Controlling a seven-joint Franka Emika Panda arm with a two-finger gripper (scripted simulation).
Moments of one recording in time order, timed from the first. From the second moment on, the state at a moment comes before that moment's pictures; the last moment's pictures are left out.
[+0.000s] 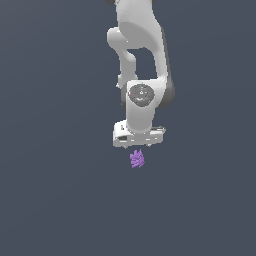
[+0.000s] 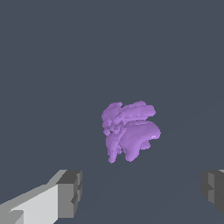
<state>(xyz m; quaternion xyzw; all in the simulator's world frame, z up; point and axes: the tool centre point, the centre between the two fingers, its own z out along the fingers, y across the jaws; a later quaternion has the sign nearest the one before) 0.010 0.040 0.110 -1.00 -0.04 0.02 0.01</state>
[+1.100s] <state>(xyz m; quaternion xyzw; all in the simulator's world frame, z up) 0.030 0.043 0.052 -1.00 -0.09 0.00 0.00</state>
